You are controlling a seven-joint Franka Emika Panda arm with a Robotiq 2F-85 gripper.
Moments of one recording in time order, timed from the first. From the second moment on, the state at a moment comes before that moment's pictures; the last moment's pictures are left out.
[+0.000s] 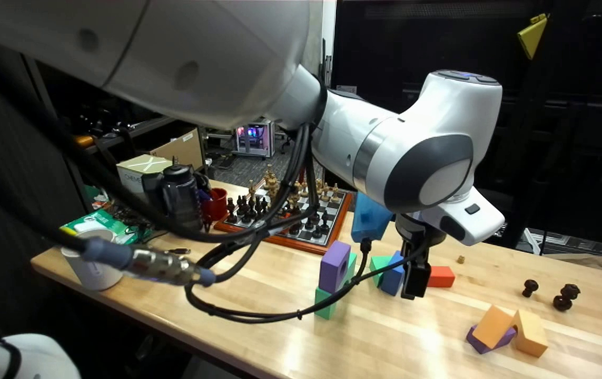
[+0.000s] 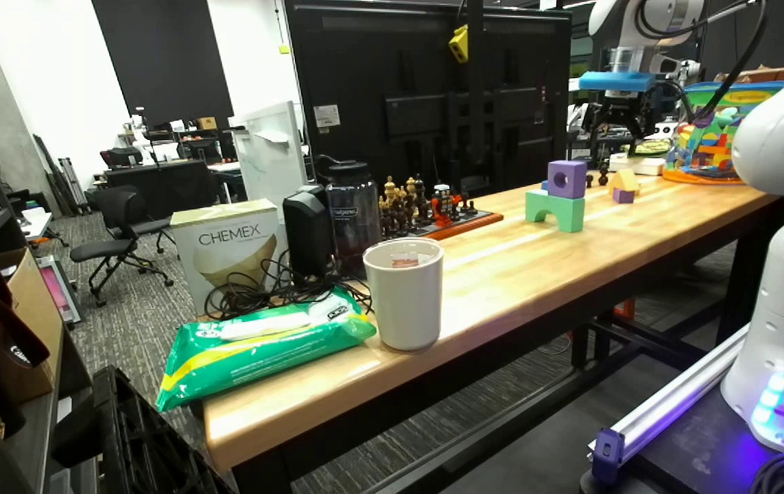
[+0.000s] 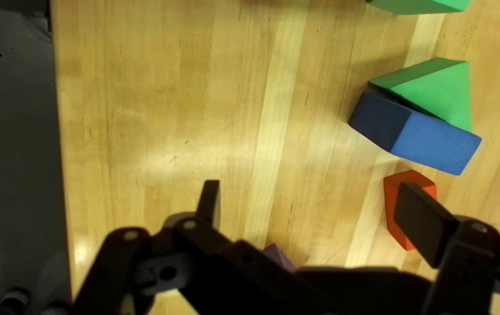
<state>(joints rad) -0.38 -0.24 -0.23 -2.34 0.03 2.27 0.83</state>
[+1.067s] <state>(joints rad) -0.29 -0.07 -0.23 -2.17 0.07 2.27 0.79</state>
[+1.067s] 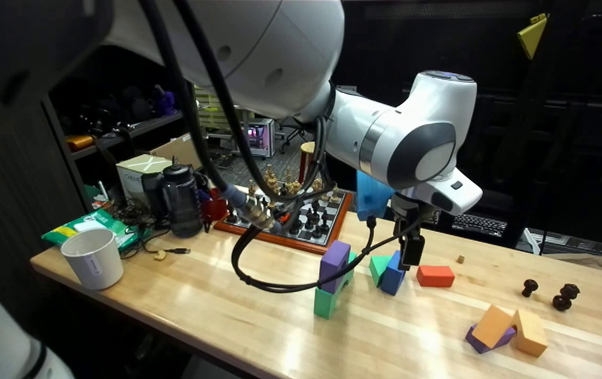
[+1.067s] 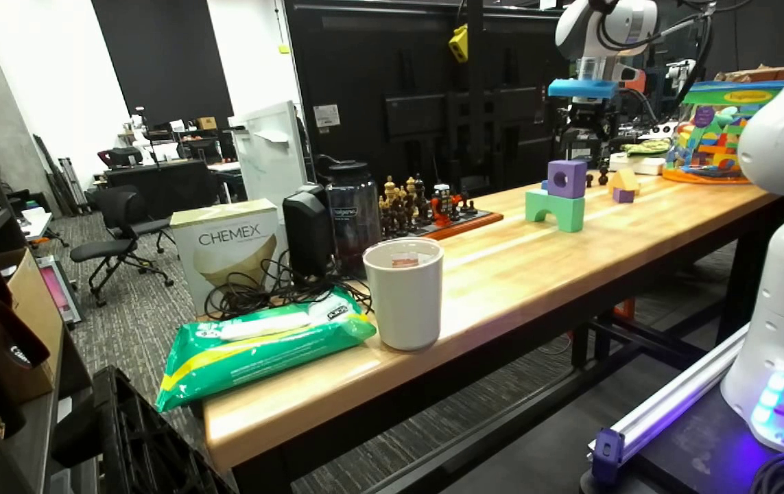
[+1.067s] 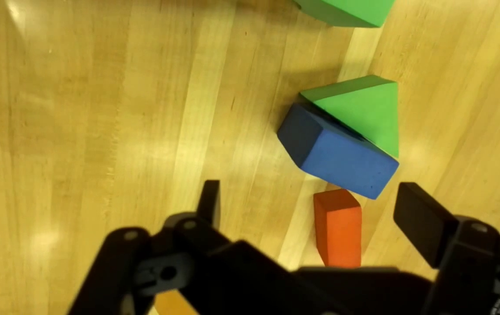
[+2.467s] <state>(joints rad) -0.25 0.13 -0.23 -2.09 0.12 2.27 0.79</state>
